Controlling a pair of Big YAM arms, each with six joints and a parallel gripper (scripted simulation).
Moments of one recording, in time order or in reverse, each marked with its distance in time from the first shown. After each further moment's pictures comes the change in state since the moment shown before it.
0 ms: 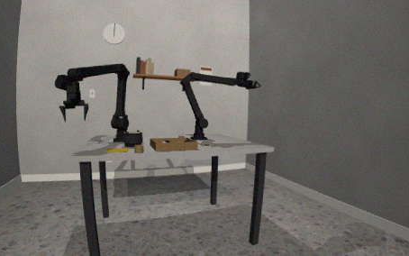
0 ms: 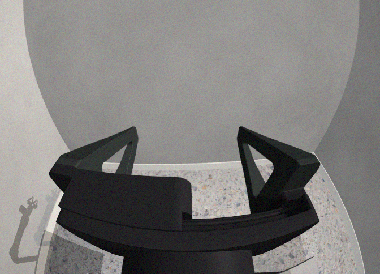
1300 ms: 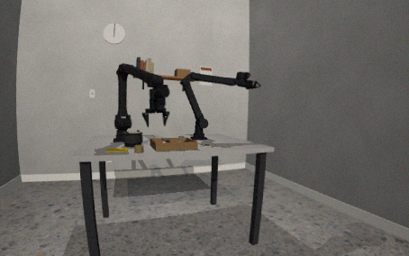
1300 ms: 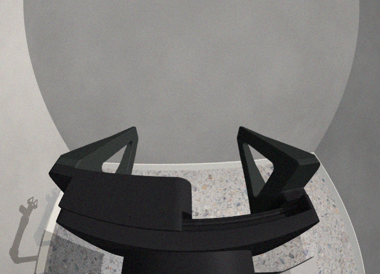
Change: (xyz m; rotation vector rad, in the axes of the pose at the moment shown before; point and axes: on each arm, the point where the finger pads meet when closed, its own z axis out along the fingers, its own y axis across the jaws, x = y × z) left arm 0.000 0.000 0.000 0.000 0.000 0.000; right arm -0.038 0.420 0.066 -0.009 0.218 -0.026
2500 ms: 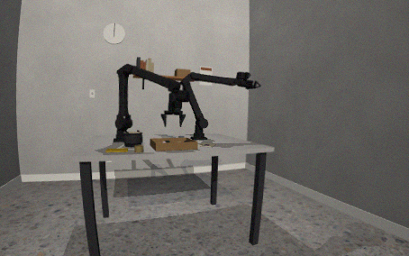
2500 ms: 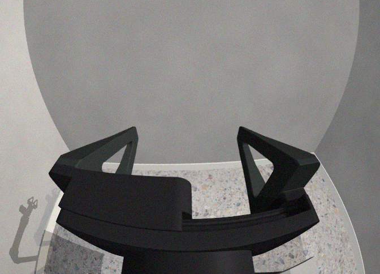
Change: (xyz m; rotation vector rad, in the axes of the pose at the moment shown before) left arm 0.000 0.000 0.000 0.000 0.000 0.000; right arm 0.073 0.128 0.018 0.066 0.019 0.122
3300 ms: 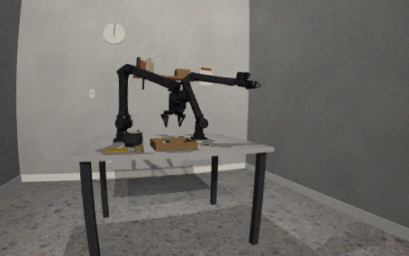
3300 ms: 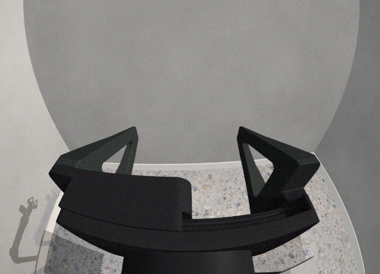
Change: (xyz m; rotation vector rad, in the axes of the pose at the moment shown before) left arm 0.000 0.000 0.000 0.000 0.000 0.000; right arm 0.001 0.001 0.000 0.002 0.000 -0.263
